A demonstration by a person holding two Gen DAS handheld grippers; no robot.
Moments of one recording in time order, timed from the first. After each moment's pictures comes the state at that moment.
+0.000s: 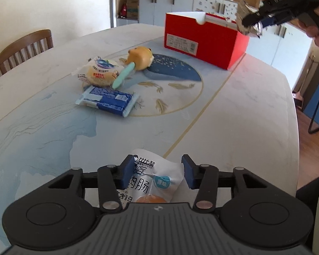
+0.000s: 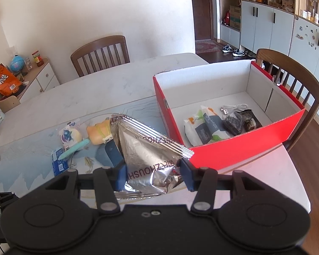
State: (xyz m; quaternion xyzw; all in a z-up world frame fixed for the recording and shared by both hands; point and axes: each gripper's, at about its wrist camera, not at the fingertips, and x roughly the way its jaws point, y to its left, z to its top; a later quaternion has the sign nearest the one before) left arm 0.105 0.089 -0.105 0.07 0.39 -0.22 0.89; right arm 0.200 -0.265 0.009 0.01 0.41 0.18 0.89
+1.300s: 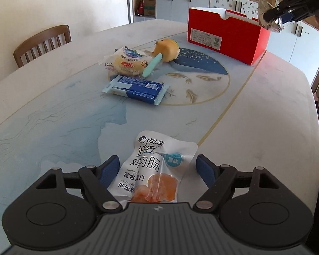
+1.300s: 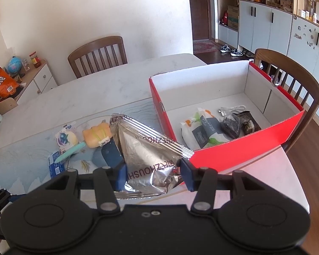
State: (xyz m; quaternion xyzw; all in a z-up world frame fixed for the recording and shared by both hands) left arm 0.106 0.110 -0.118 0.09 0.39 -0.18 0.90; right arm 0.207 -0.268 0.009 0.01 0.41 0.18 0.89
